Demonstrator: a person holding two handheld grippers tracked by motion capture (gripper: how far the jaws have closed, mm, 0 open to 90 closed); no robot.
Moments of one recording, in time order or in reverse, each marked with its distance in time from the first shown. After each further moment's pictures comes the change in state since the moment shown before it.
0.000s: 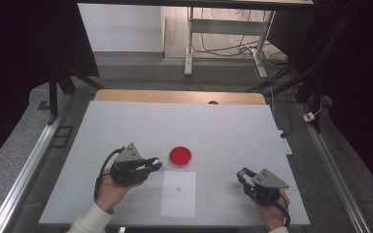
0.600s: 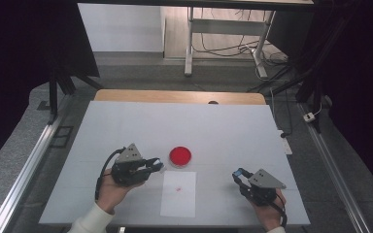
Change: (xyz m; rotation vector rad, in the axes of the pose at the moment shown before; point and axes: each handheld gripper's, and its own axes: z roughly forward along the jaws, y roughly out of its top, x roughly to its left) left arm -0.001 0.001 0.000 -0.003 -0.002 -0.001; right arm 0.009 0.006 0.002 -0.024 0.041 0.003
